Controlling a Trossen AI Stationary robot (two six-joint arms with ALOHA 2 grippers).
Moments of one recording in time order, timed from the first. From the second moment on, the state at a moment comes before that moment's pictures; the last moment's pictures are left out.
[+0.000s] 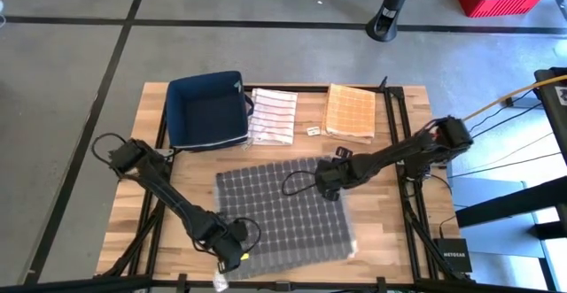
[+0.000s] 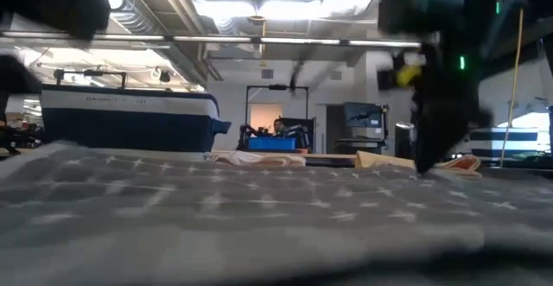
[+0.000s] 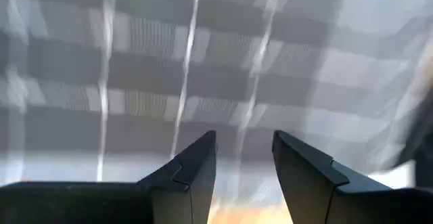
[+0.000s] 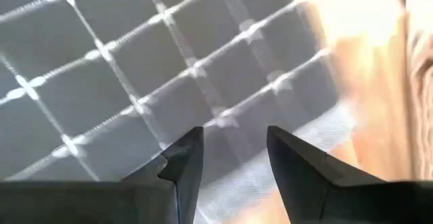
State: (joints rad) left arm -0.72 1.87 1.20 -0.64 0.00 -1.06; right arm 0.25 1.64 0.89 -0.68 0.36 0.53
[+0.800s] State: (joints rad) left arm -1.01 1.82 1.54 -0.41 -0.62 -0.83; right arm 0.93 1.64 0.93 -0.39 0.64 0.81
